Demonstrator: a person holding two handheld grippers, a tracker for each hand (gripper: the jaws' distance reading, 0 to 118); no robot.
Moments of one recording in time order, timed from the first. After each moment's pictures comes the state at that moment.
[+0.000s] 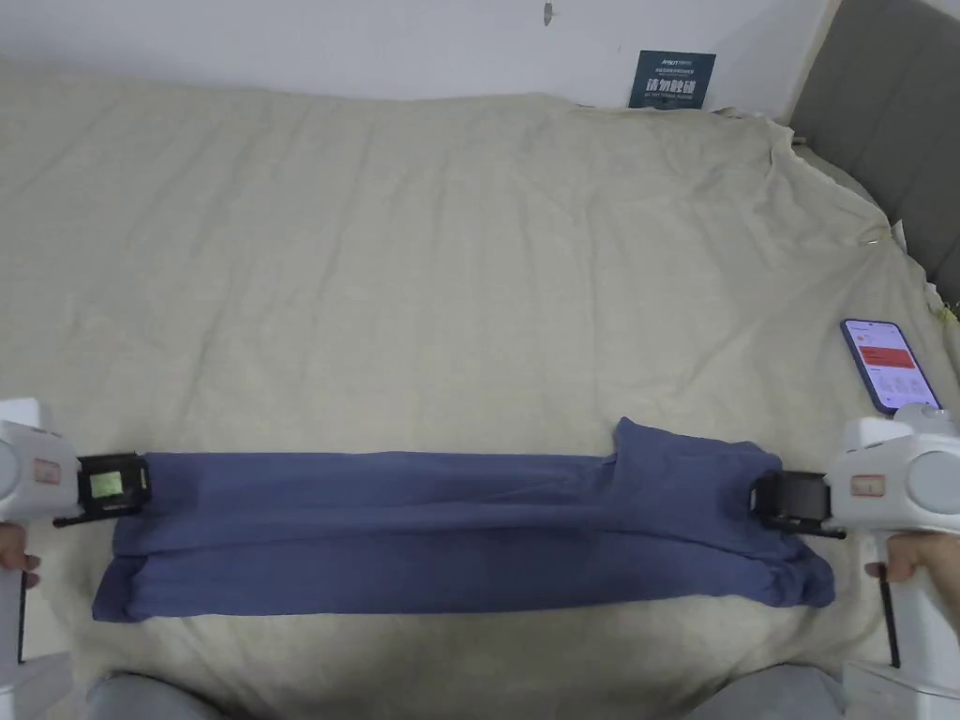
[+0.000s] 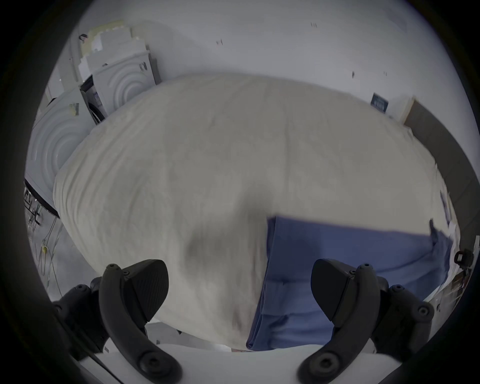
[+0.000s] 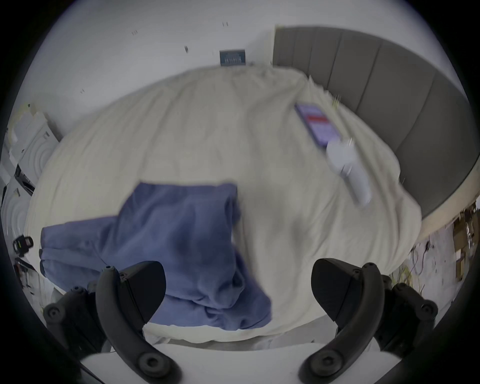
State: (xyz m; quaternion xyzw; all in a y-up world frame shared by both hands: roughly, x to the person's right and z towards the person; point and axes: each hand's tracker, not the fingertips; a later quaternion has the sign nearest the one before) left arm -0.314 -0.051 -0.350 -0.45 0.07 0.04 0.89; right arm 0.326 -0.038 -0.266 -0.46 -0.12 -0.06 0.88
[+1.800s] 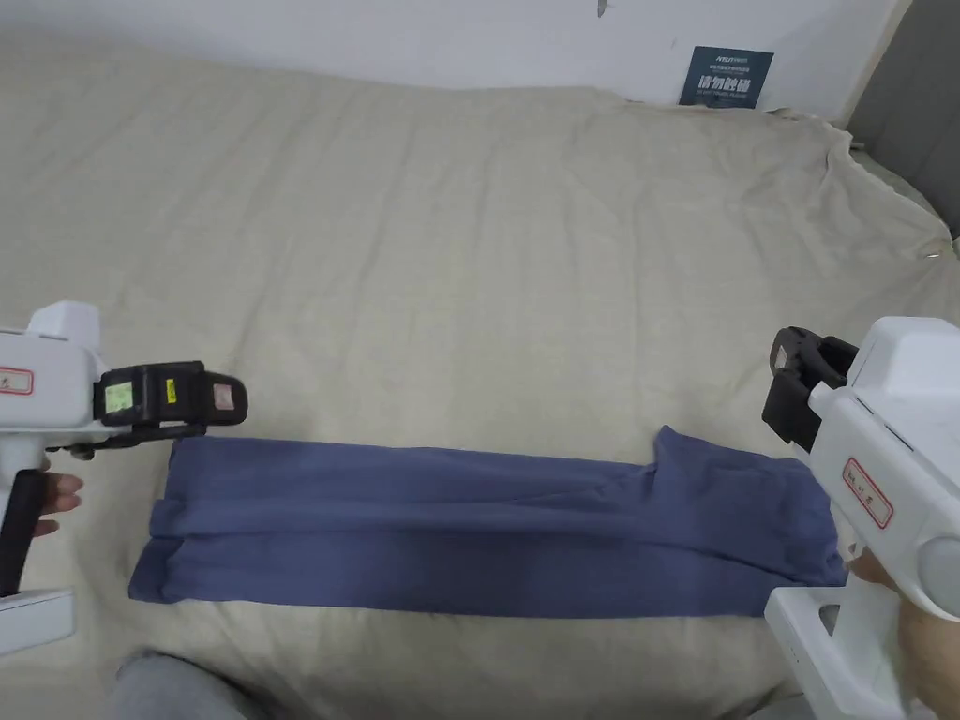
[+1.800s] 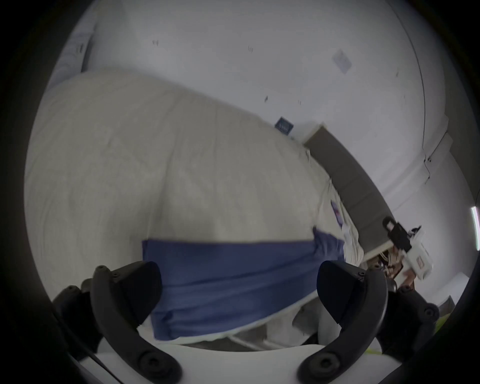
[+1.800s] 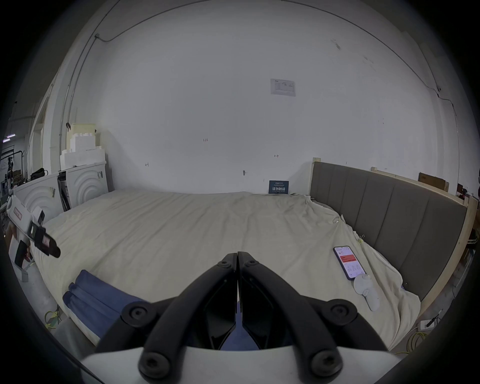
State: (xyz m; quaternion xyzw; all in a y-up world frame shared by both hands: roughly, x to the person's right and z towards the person) left arm -0.339 -0.018 -0.358 -0.45 -0.23 0.19 0.84; right arm 0.199 0.041 -0.234 -0.14 -0.03 0.01 0.99
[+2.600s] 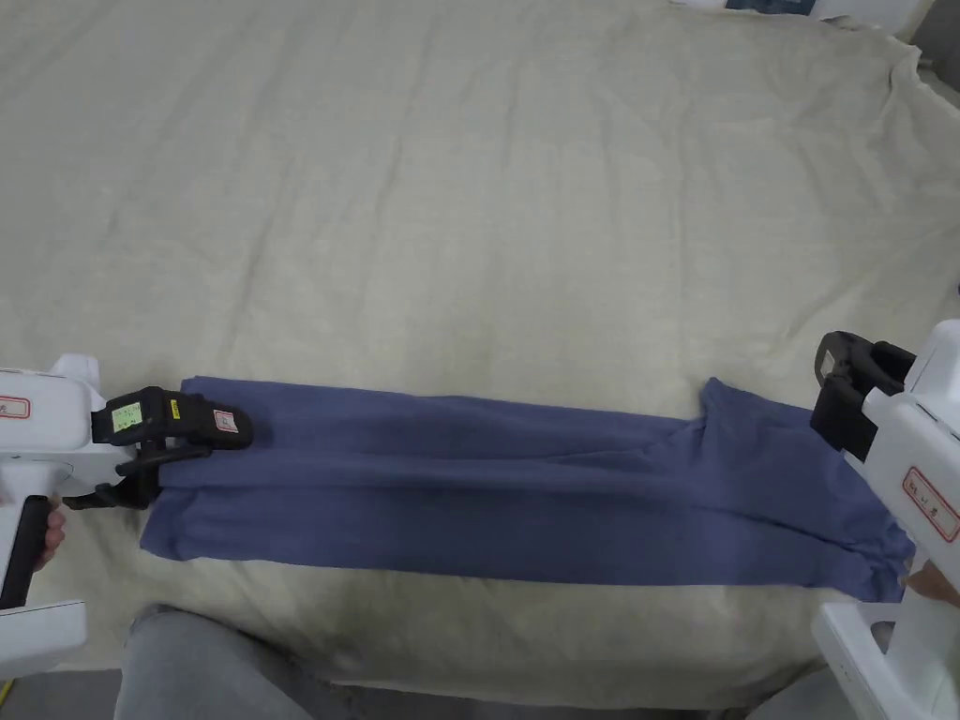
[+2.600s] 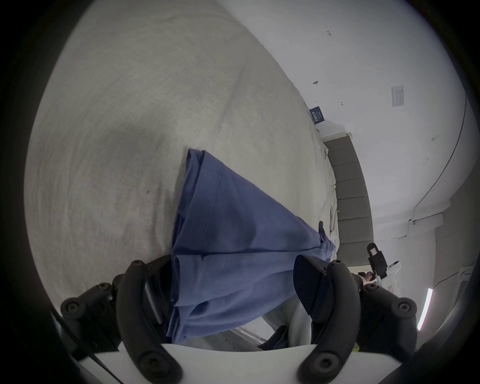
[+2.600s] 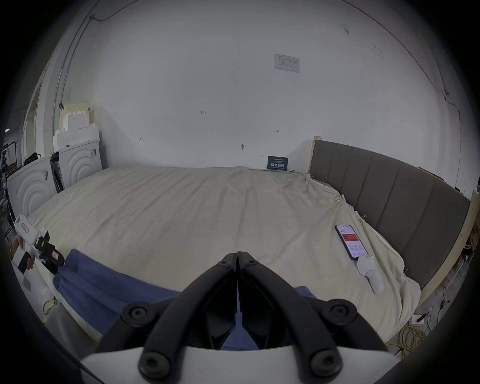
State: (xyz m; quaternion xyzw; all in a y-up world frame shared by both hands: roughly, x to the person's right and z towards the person) left arm -0.378 -0.123 -0.382 -0.53 -0.21 0.37 0.73; right arm 0.196 0.004 -0.257 -0.21 -0.05 0.03 0.98
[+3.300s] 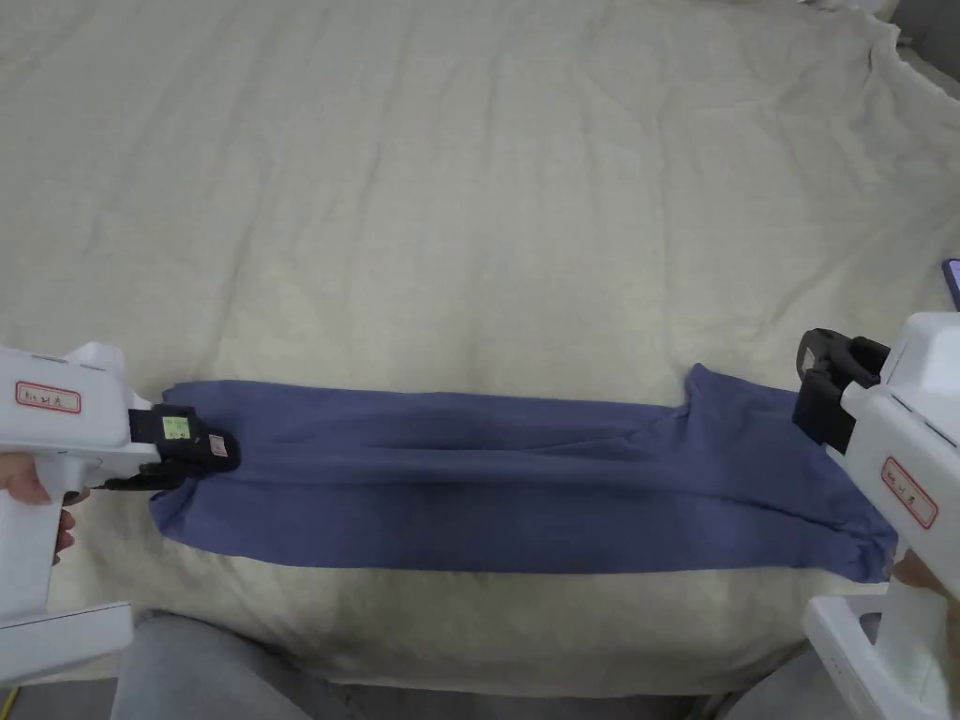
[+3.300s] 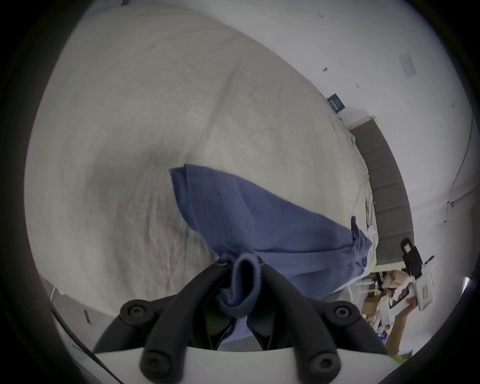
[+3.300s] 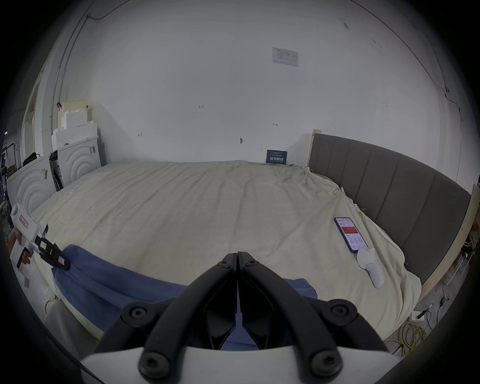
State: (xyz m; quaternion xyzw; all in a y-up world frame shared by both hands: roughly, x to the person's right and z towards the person) left arm -0.325 -0.077 -0.375 -0.55 -0.12 0.25 0.79; right arm 0.202 -0.001 -0.251 -0.22 -0.05 0.02 0.97
